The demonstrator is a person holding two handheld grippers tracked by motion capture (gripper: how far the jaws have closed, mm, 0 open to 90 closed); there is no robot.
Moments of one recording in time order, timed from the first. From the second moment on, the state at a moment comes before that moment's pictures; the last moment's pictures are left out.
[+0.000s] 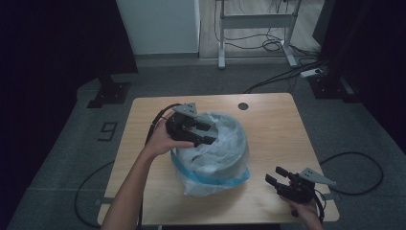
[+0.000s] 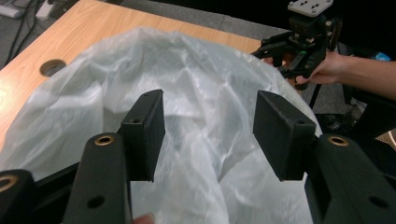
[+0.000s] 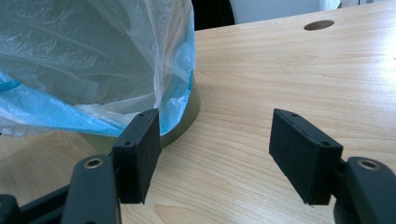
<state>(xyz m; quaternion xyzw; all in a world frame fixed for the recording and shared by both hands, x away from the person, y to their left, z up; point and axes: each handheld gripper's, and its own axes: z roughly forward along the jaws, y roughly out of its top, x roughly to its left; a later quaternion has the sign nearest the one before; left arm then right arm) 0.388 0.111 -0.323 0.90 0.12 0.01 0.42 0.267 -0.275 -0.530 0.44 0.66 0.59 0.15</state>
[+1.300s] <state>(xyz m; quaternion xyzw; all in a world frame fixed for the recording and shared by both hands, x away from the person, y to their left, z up) 0.402 0.011 -0.364 0.97 0.08 -0.01 0.25 0.268 -0.278 -0.531 0.44 0.66 0.59 0.14</state>
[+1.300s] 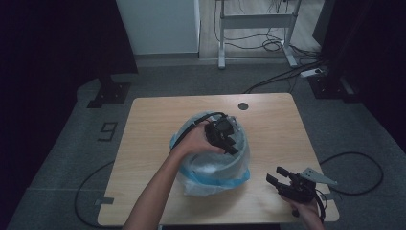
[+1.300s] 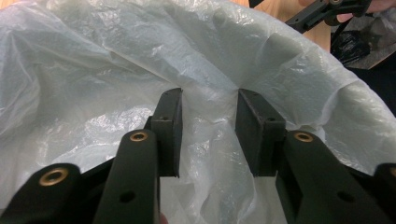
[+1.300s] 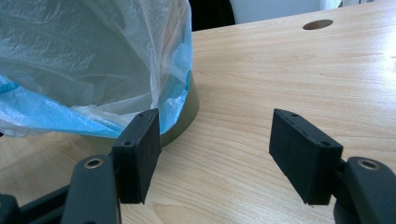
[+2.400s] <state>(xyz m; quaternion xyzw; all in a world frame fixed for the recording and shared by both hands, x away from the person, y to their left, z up) 0.416 0.082 -0.355 0.95 0.15 0.02 0.27 0.268 -0.275 -0.533 0.44 0.66 0.59 0.15</state>
